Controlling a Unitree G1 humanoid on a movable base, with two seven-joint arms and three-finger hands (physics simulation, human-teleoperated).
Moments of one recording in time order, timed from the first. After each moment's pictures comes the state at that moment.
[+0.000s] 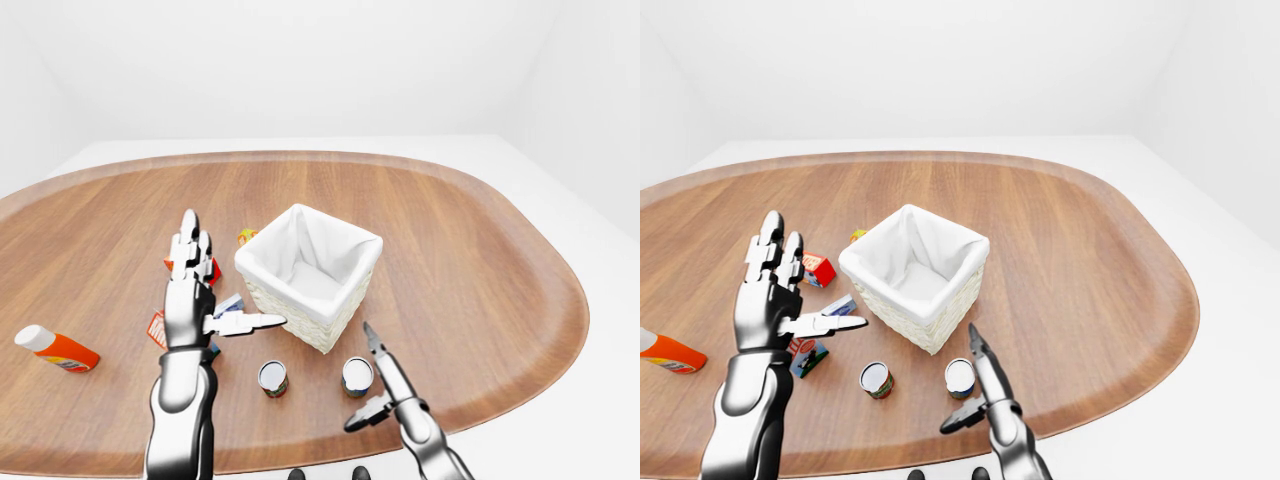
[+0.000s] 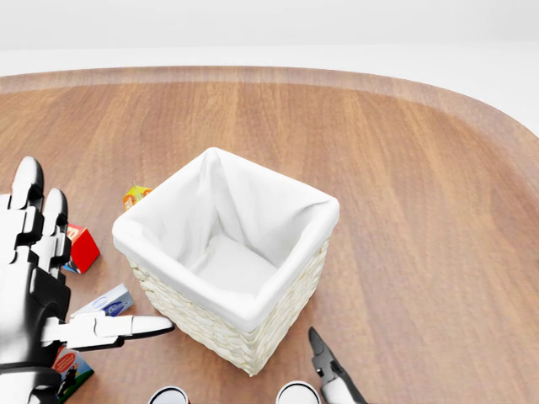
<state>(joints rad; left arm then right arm) 0.08 0.02 0.10 -0.45 0.03 0.08 -0.02 0.14 -0.01 0.19 0.38 -0.47 -0.09 -0.02</state>
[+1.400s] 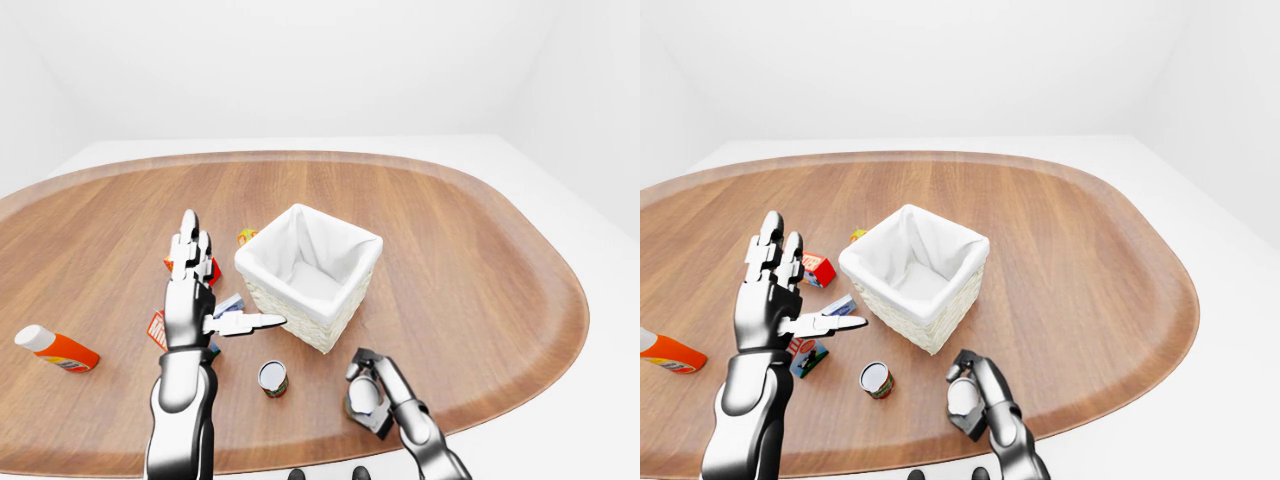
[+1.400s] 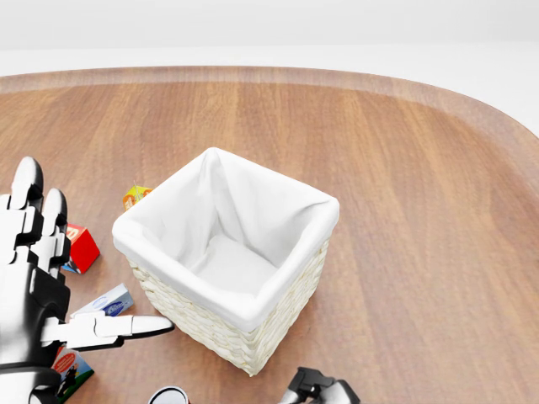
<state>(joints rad) 0.08 0.02 0.10 -0.45 0.03 0.07 -0.01 0.13 -0.01 0.18 0.42 -0.47 -0.09 0.00</state>
